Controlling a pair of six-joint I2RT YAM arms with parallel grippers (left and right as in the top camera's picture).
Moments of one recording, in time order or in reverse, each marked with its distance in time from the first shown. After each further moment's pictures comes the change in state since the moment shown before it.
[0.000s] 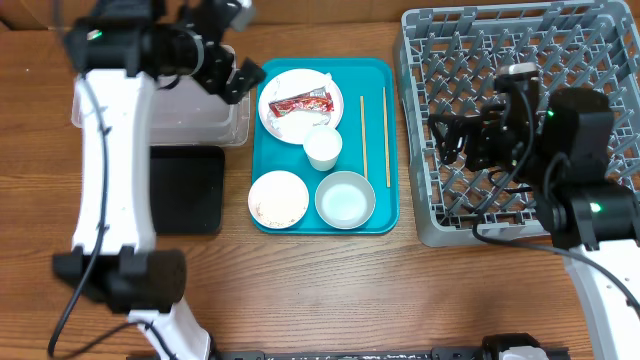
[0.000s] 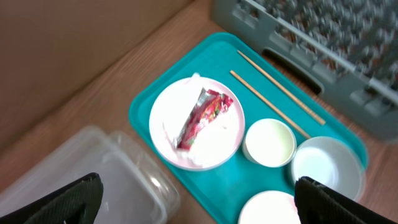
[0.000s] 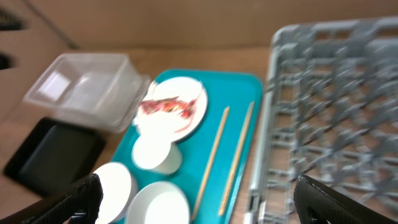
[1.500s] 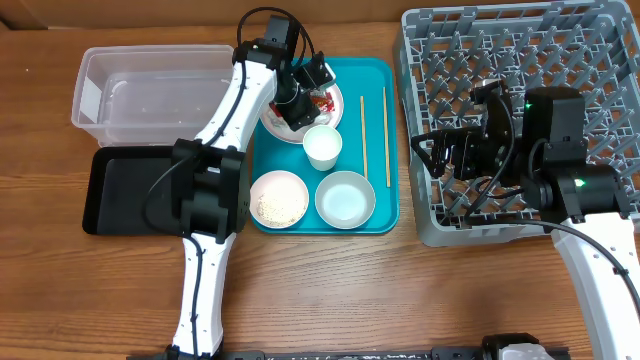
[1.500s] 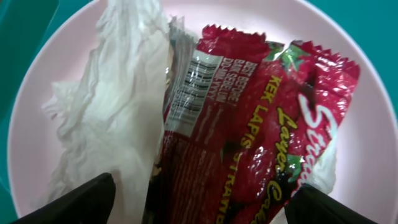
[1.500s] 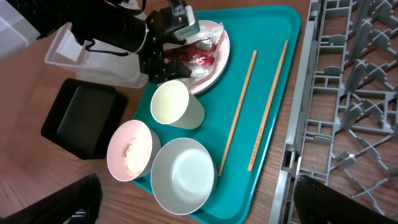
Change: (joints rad) left arm -0.221 0.562 0.008 0.265 -0.331 0.098; right arm 0.000 0.087 0.000 -0.129 -0.114 0.001
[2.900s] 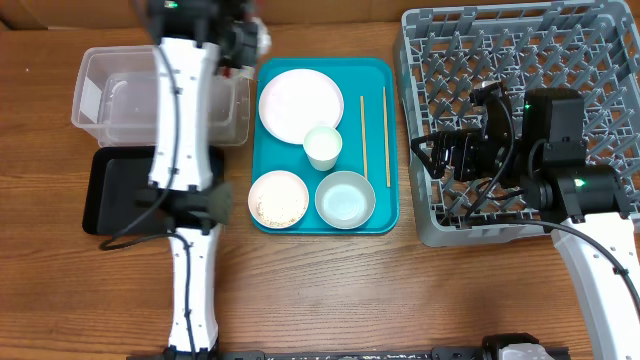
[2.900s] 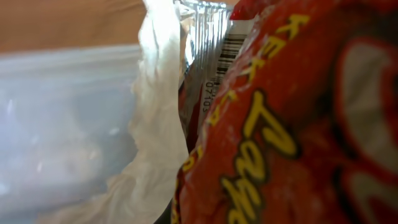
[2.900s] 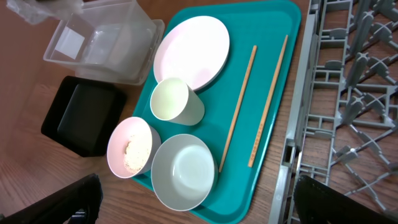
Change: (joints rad) left arm 0.162 0.050 0.904 -0.706 -0.138 -0.787; right arm 0.000 0.000 0.000 -0.016 0.000 0.000
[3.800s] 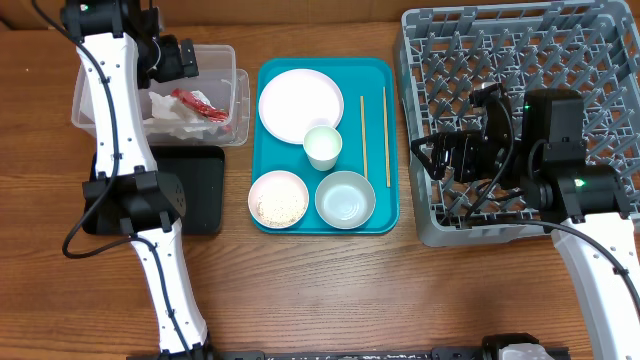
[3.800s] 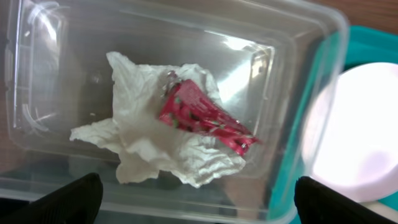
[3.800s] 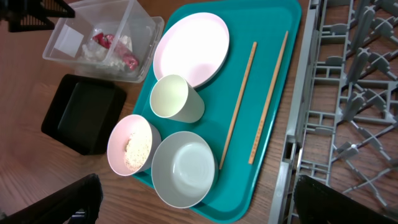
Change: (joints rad) left arm 0.247 -0.005 -0.190 0.030 0.058 -0.029; right arm 0.000 0.000 0.000 -0.011 0.000 -0.001
